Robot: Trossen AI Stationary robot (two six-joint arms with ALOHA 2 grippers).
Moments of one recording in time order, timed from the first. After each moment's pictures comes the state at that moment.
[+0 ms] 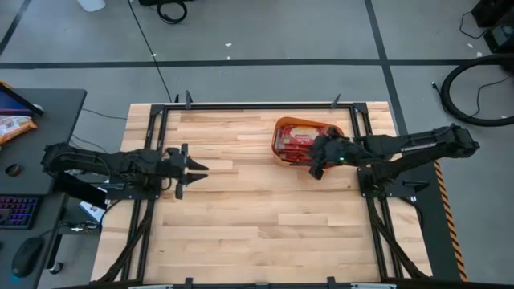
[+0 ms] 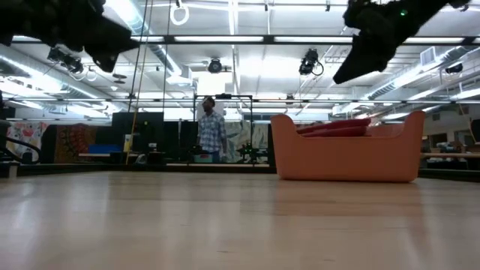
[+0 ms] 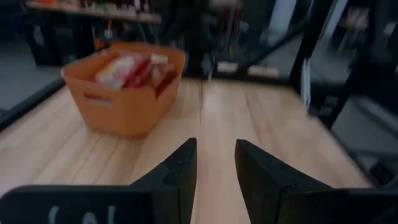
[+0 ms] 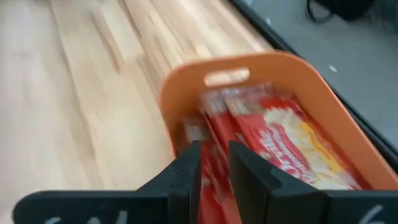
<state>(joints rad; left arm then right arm) -0.12 0.50 0.30 0.03 -0.14 -0.14 0.05 0.99 0.76 -0.52 0.47 0.31</state>
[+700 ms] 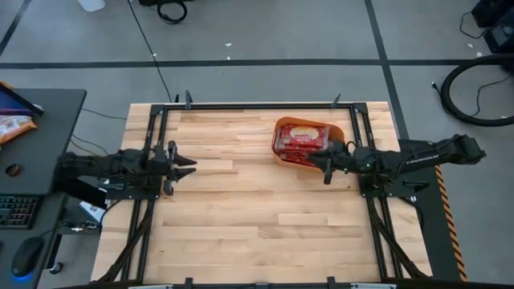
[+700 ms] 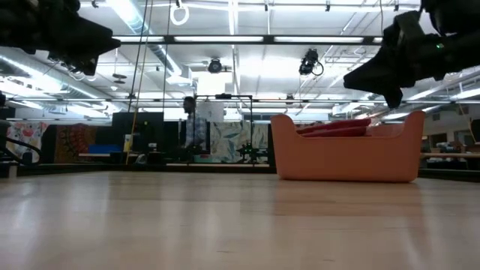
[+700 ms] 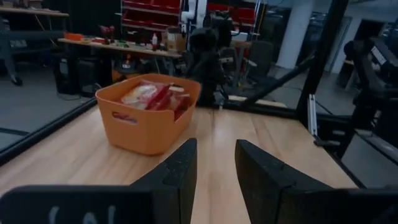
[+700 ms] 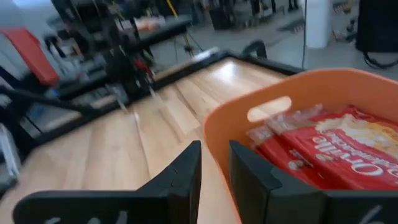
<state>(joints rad) -0.12 0.12 0.20 -0.09 -0.21 -0.15 0.05 0.63 0.17 0.29 0.37 0.39</state>
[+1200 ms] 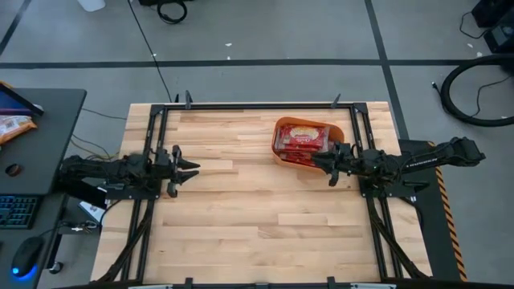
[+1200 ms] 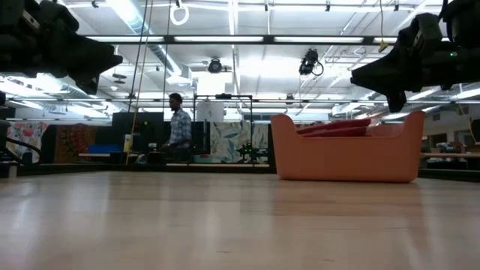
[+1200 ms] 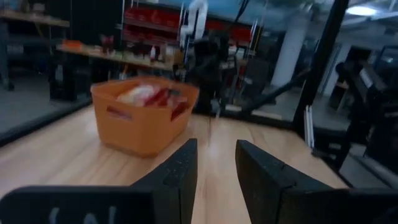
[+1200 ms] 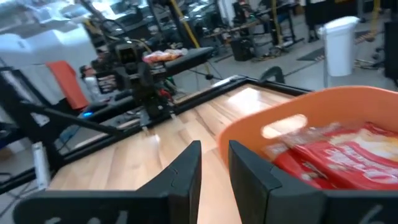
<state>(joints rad) -0.12 0.00 0.02 0.04 -0.21 -0.19 0.05 0.55 0.01 0.55 0.32 0.34</state>
